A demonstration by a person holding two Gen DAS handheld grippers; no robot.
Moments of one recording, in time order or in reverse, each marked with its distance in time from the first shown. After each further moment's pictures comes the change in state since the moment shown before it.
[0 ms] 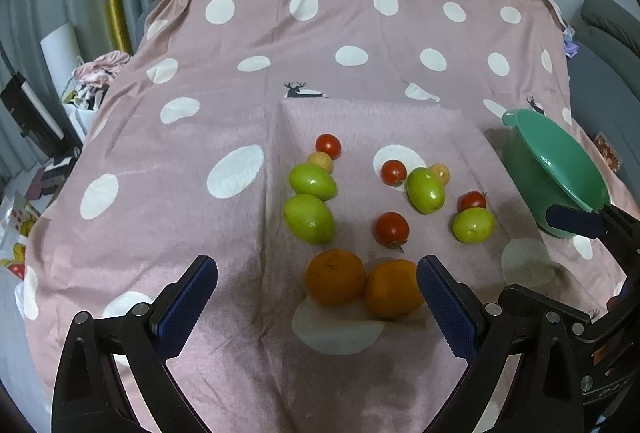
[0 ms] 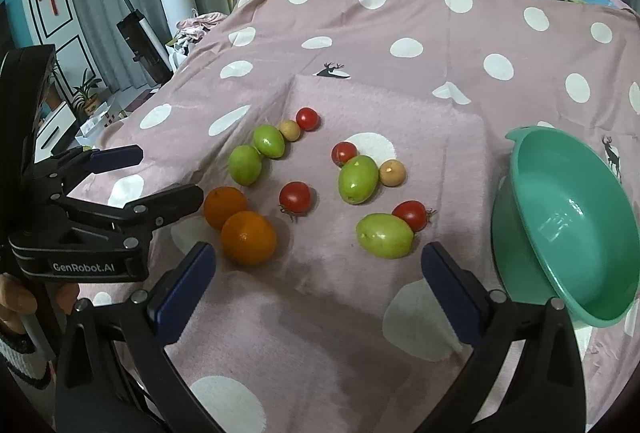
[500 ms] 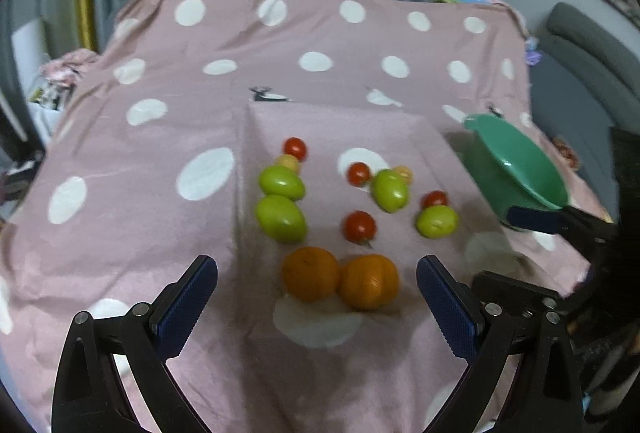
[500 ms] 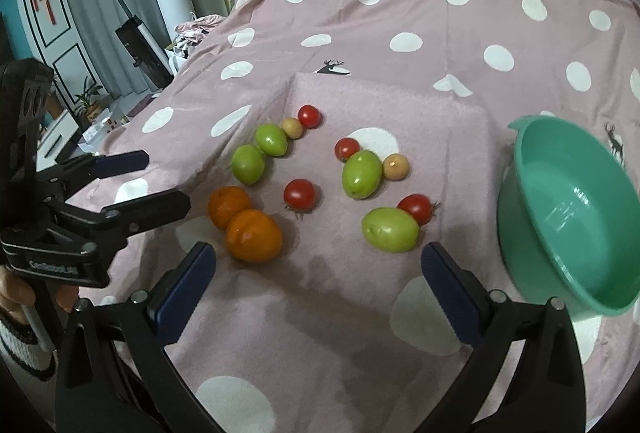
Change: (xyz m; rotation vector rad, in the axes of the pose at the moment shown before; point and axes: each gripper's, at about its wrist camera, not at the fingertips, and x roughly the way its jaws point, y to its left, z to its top) left arm -0.010 0.016 -0.005 0.012 -0.019 -0.203; right arm -0.004 -0.002 -0.003 0.074 -0.002 0.059
